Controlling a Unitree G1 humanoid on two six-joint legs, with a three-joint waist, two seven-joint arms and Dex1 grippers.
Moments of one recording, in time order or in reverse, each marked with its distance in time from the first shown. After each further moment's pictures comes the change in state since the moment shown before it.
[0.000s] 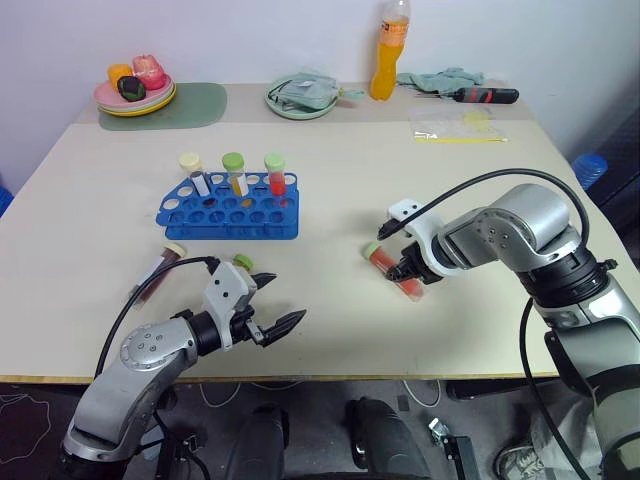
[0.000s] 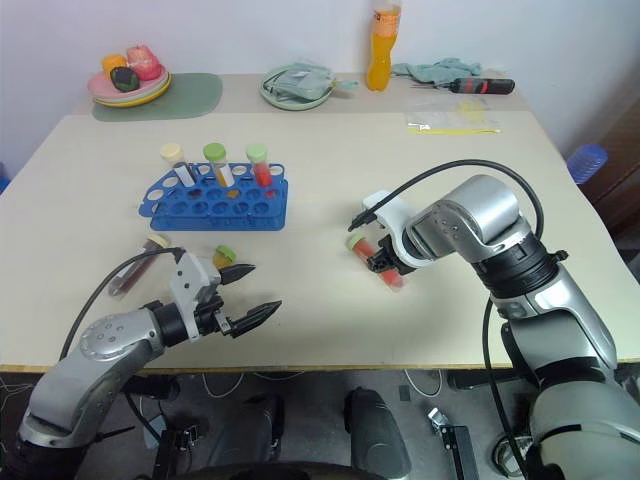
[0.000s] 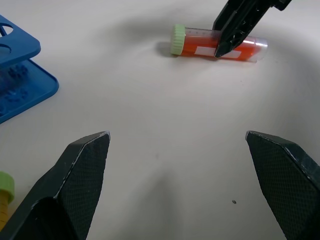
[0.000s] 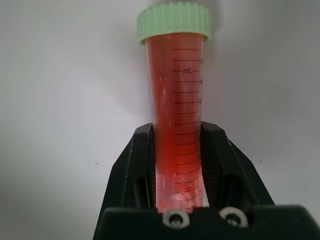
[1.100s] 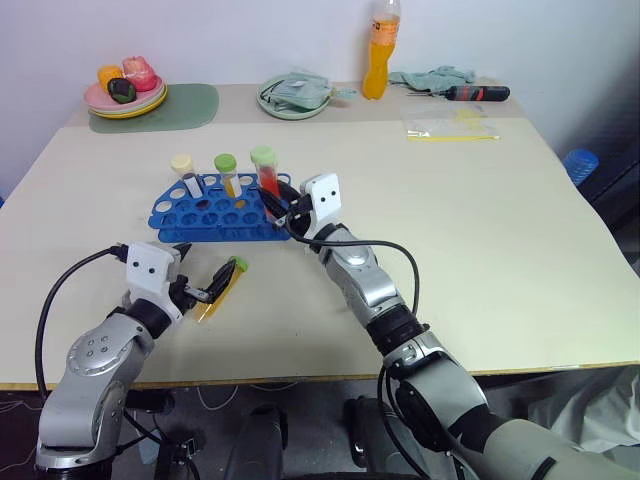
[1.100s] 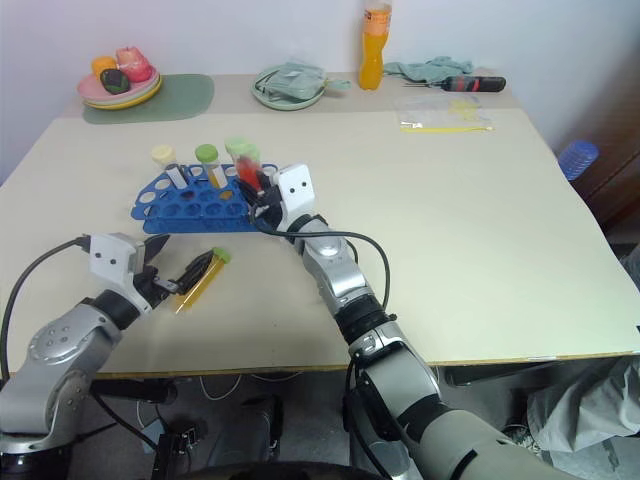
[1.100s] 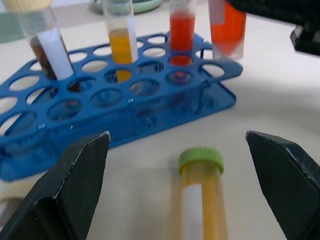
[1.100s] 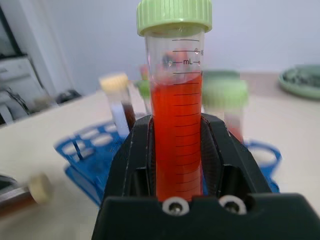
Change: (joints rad) left arm 0.057 -0.092 0.283 0.064 0.021 -0.062 0.231; right arm 0.181 0.835 -0.215 0.662 -0.610 -1.725 0.081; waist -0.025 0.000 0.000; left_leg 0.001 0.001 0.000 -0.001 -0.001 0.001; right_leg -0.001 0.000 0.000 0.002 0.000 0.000
